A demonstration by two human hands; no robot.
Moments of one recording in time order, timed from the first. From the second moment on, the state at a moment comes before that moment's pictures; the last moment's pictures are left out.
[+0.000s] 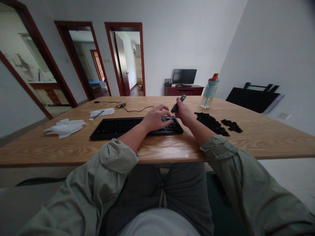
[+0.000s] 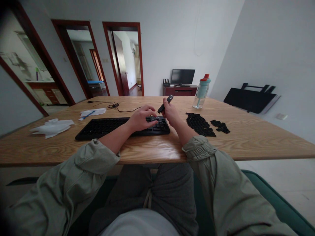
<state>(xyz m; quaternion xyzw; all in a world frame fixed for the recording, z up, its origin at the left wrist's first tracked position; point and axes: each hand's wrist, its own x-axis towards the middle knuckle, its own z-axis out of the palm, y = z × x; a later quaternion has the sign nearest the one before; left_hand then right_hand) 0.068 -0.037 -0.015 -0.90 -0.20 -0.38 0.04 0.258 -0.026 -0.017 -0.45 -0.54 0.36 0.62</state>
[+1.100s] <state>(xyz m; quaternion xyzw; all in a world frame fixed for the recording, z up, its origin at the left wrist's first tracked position) 0.063 -0.028 -0.016 -0.89 -0.24 -0.38 0.04 0.258 -0.033 -0.017 -0.44 -0.59 0.43 0.53</state>
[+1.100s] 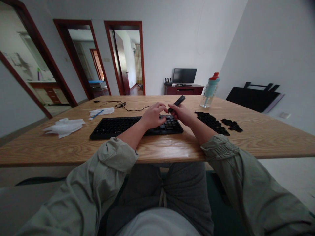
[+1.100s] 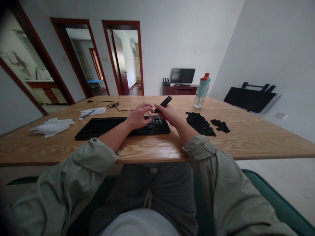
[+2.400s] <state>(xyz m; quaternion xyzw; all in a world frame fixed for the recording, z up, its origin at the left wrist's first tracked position) 0.061 -0.007 -0.017 -0.89 -0.35 -0.29 0.01 0.294 -0.023 -0.021 -0.52 -0.63 0.32 0.49</state>
